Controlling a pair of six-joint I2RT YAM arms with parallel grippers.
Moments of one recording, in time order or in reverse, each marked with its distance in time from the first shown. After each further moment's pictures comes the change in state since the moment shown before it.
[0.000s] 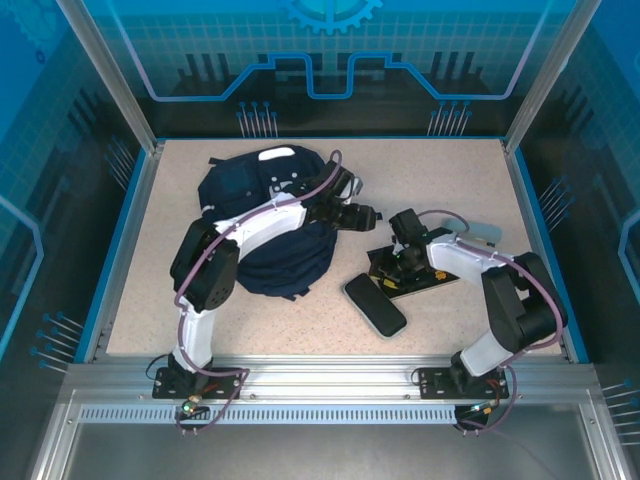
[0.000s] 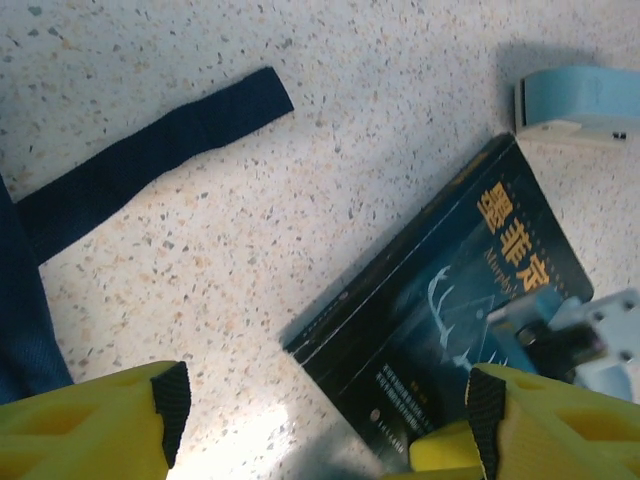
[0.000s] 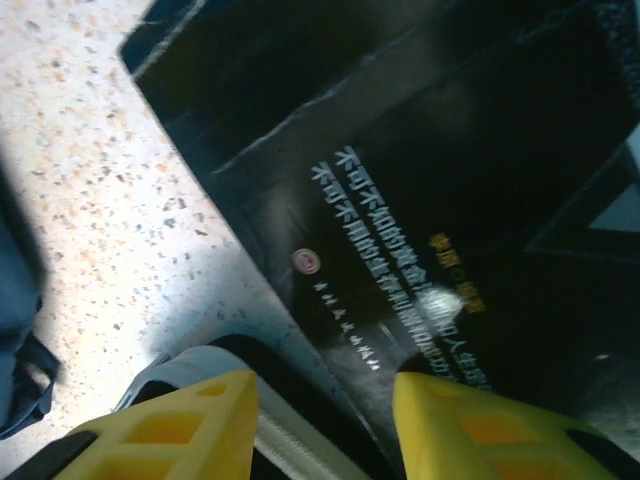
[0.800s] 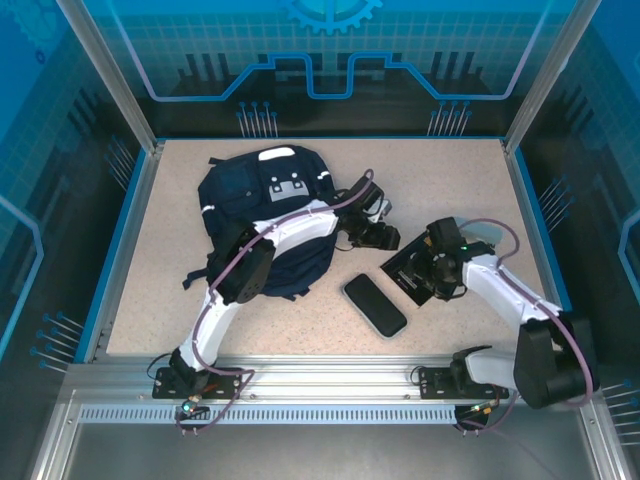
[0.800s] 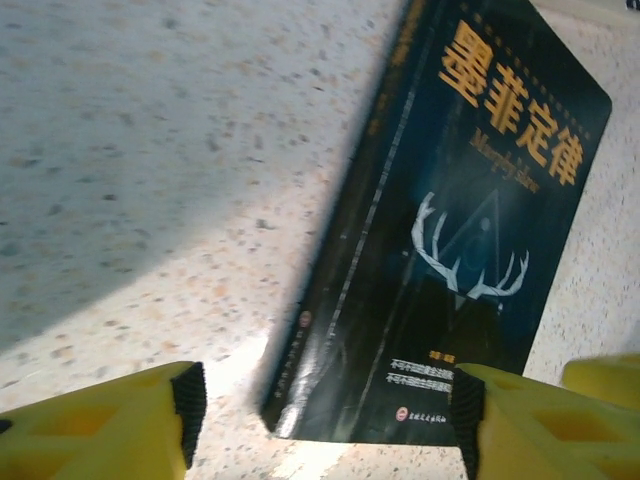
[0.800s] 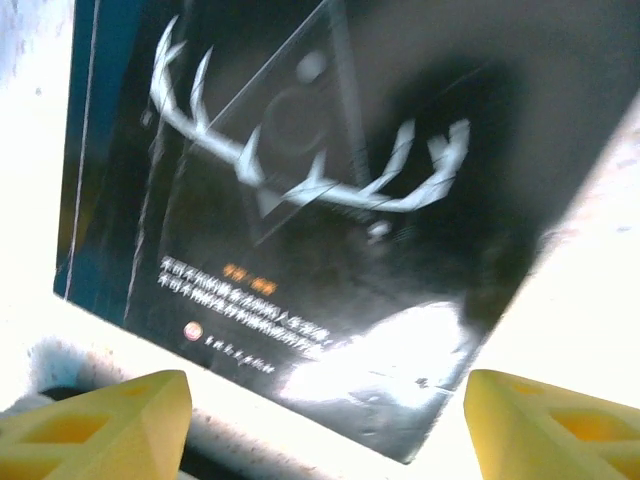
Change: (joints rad) left arm -0.109 0.233 0.195 -0.076 0.132 0.001; right arm -0.195 -0.343 -0.130 -0.198 0.274 0.033
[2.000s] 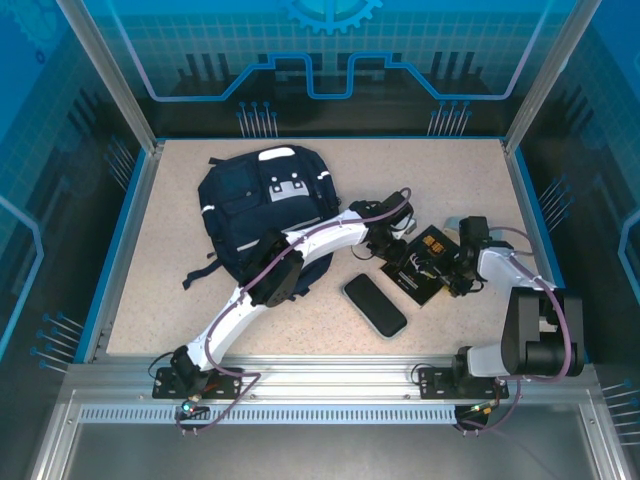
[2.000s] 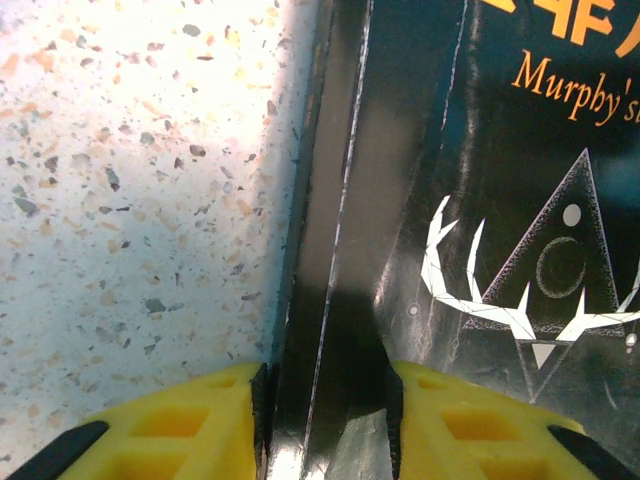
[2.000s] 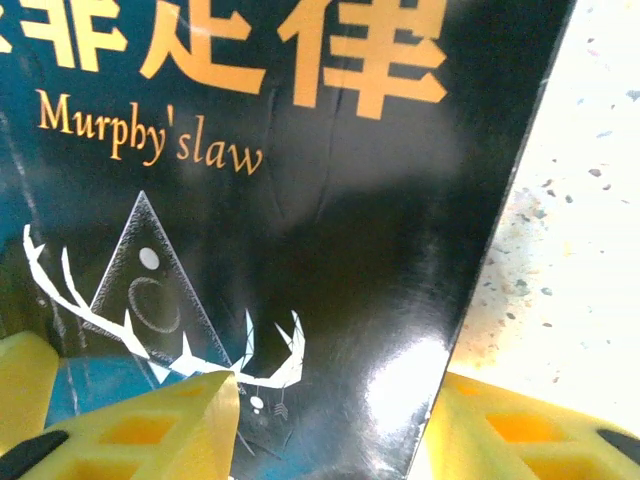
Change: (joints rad) left arm -0.100 0.243 0.325 -0.214 -0.149 0.207; right arm -0.276 0.157 -0.012 0.108 -0.180 -0.115
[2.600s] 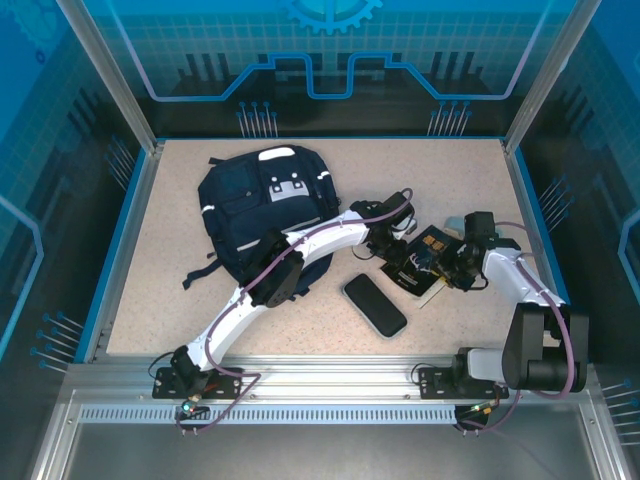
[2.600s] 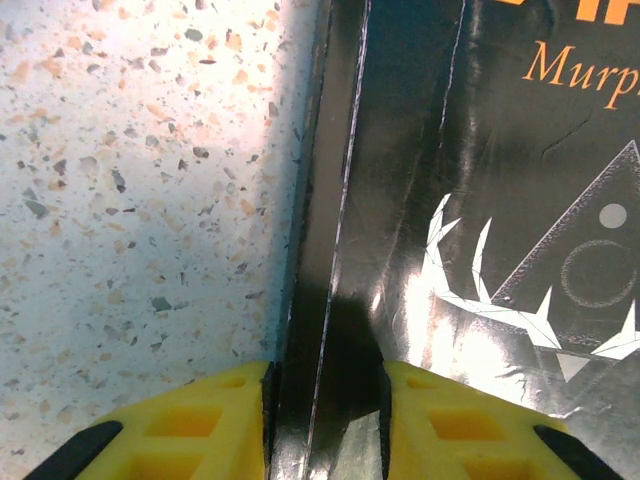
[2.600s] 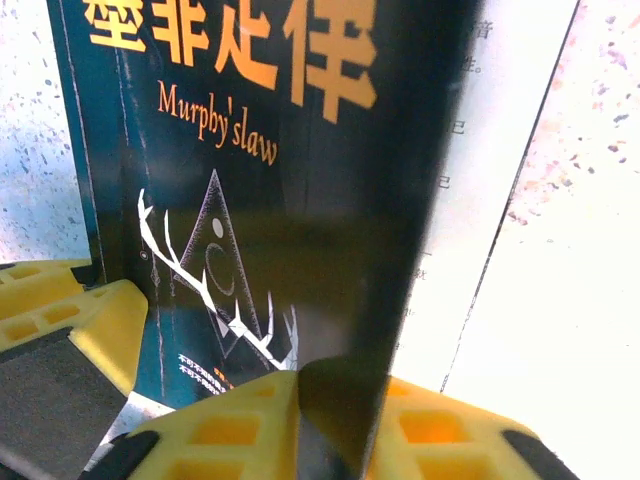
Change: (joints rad) left arm -0.004 0.002 0.008 -0.011 -0.018 0.010; right arm -0.007 -0.079 0.038 -0.066 -0.046 0.002
